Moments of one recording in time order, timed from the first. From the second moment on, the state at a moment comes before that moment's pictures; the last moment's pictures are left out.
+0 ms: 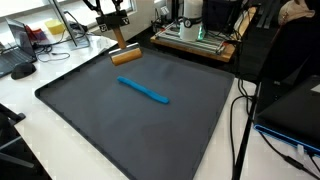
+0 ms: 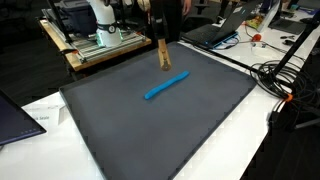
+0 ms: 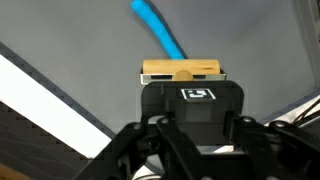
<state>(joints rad) -0.27 0.05 0.10 -1.96 0.21 2.02 -1.21</state>
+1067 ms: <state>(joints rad) -0.02 -0.12 0.04 -2.11 0.02 2.13 -1.36</state>
